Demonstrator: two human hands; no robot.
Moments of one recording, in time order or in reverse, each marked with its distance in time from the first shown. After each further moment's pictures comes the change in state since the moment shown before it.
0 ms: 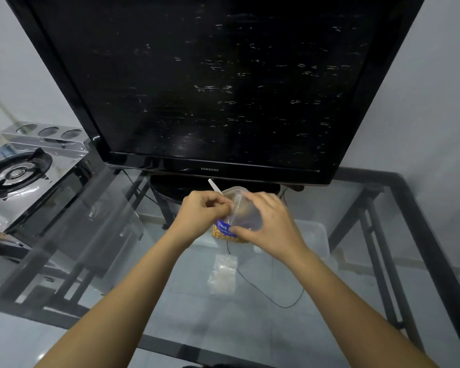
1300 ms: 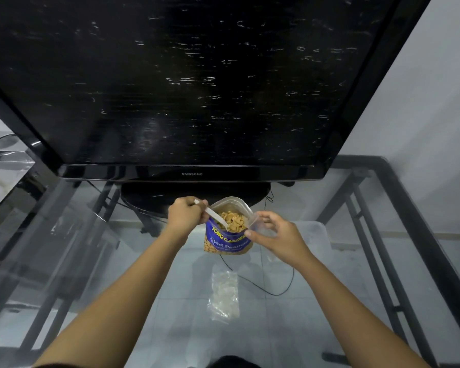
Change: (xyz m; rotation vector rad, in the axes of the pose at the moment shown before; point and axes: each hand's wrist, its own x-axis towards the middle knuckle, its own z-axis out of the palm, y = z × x) left_hand 0.122 -0.082 -0.001 -0.096 0.086 -0.331; right_hand 0.021 0.068 0.044 0.465 -0.064 0.577
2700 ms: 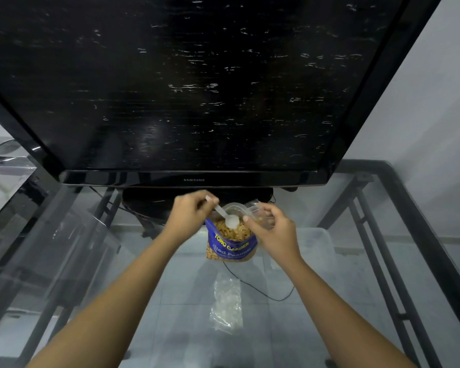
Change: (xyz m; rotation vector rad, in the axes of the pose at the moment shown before) left_hand -0.003 0.023 -0.014 0.403 -0.082 0.509; right_hand 0.025 -0.010 0.024 0.110 0.293 -0.015
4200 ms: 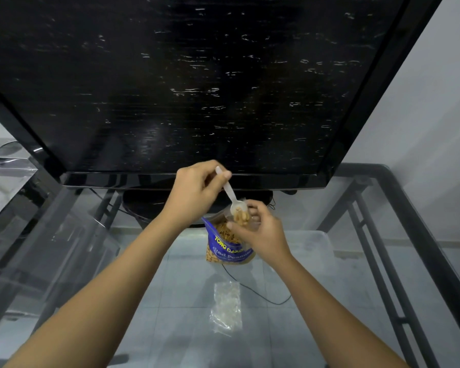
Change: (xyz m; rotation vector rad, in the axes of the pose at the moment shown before) left_hand -0.003 0.072 -0.037 0.006 0.126 0.331; right_hand -0.007 -0.027 0.010 0.015 -0.149 -0.077
